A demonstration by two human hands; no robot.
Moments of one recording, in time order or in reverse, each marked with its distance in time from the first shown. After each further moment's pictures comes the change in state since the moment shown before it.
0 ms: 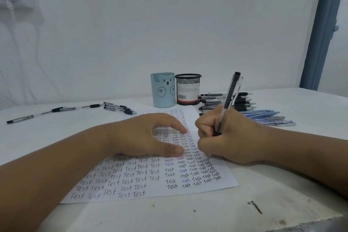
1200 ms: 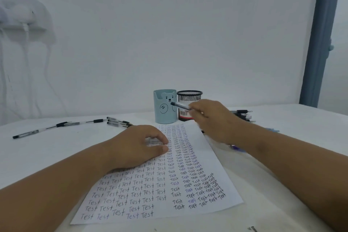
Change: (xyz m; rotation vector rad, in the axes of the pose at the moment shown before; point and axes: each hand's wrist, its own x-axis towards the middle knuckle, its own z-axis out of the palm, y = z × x) left_hand 0.003 -0.021 -0.003 0.045 0.291 -0.132; right_hand 0.073 0.030 -0.019 -0.428 0.216 0.058
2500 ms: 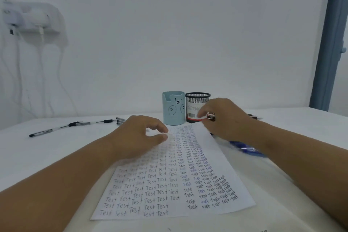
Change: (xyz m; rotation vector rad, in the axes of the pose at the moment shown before) left_hand 0.002 -0.018 -0.017 -0.034 0.200 0.023; right_hand 0.008 0.004 -0.007 -0.152 0.009 0.024
